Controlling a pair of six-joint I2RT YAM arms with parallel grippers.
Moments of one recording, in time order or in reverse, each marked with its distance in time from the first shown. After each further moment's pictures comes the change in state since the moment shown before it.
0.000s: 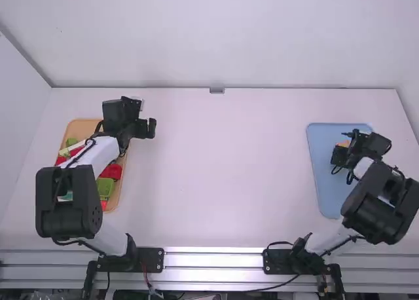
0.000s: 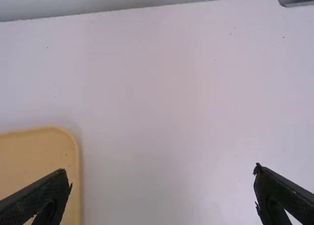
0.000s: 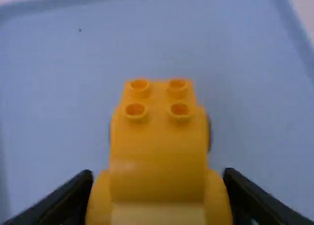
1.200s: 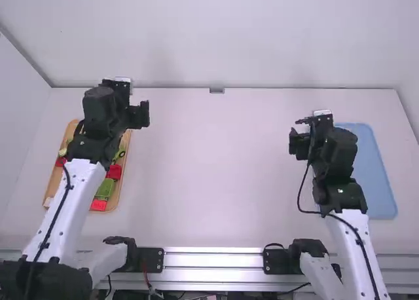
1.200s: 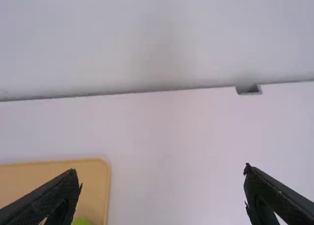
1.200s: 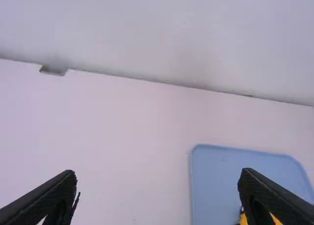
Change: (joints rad) left arm -0.131 -0.462 0.128 -0.332 -0.183 -0.130; right arm 0.597 -0.905 -0.106 -0.303 0.159 0.131
